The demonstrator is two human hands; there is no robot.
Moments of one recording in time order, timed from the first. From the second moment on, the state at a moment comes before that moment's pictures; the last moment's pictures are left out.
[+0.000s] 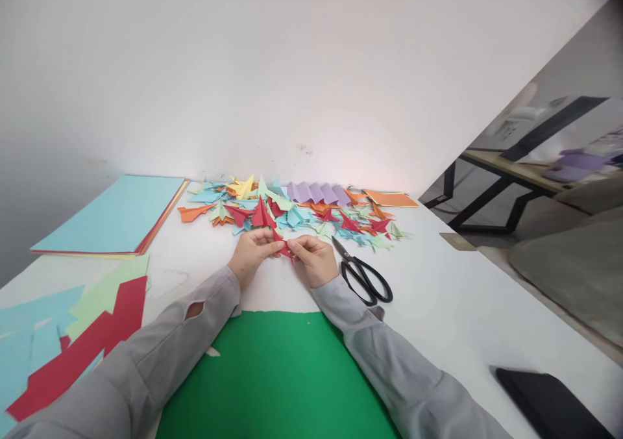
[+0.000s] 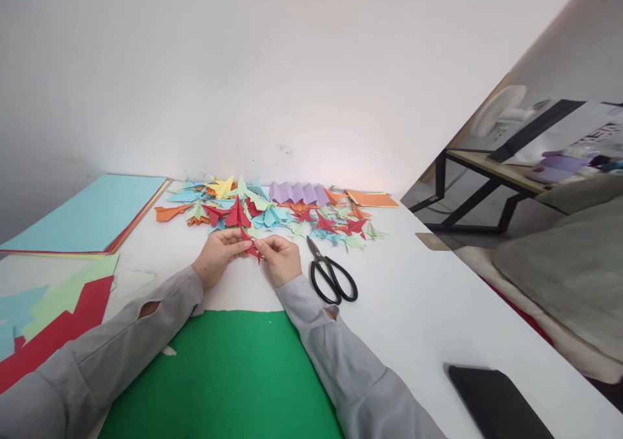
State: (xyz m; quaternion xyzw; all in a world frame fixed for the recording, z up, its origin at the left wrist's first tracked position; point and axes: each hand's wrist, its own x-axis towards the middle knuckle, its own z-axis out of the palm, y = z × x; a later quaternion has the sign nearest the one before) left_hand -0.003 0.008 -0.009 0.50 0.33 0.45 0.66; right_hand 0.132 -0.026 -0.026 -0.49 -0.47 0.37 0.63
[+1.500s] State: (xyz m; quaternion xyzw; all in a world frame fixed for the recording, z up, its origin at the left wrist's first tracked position) left_hand -0.006 0.011 -0.006 0.44 0.31 0.44 0.72; right_hand 0.128 -0.031 -0.029 -0.52 -0.49 0.17 0.67
